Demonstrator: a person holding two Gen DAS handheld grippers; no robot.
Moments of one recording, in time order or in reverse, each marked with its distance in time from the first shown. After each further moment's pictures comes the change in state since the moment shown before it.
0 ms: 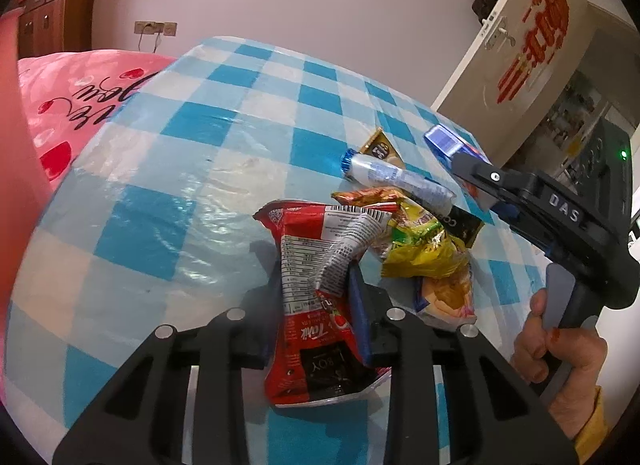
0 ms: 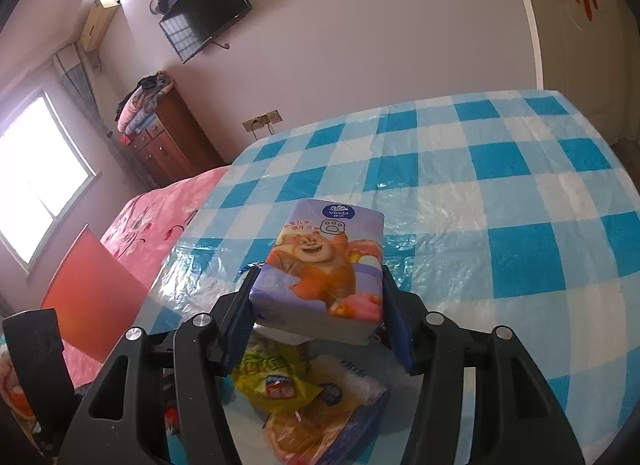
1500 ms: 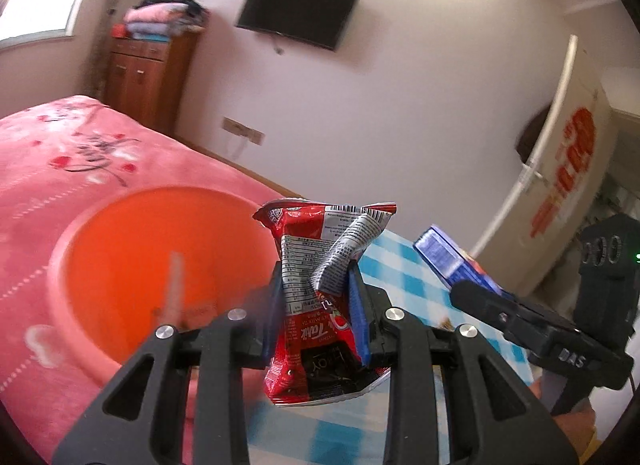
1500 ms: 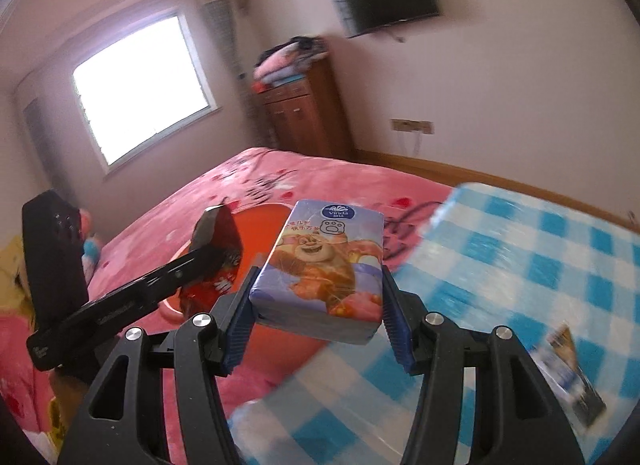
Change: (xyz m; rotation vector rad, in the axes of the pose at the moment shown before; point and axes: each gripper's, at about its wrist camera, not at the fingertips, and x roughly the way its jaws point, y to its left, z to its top) left arm -0.214 0.134 0.058 -0.170 -0.441 0.171; right arm -0.016 0.271 0.021 -0.407 0.043 0.350
